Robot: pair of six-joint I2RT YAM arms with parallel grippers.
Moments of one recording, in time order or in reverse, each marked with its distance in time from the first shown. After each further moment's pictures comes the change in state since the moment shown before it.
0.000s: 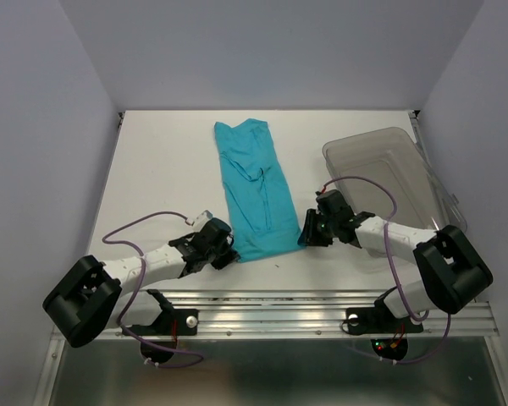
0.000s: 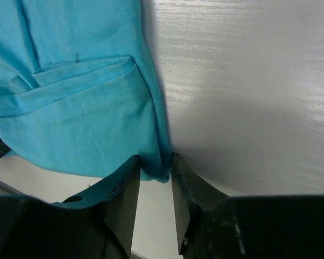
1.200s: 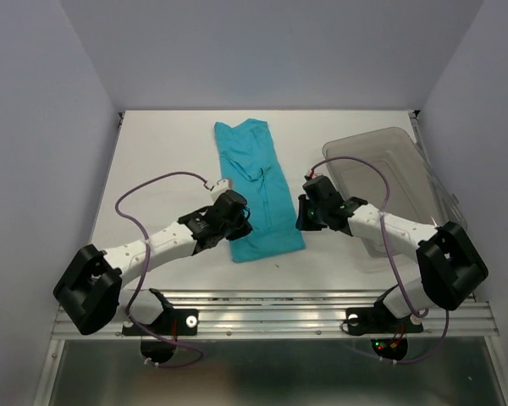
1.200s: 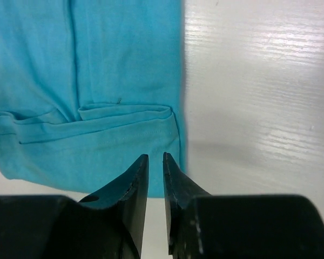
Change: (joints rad) left arm -0.029 0.118 0.345 -0.098 -0.087 0.280; right arm 0.080 0.051 0.210 -0.127 0.220 -0.100
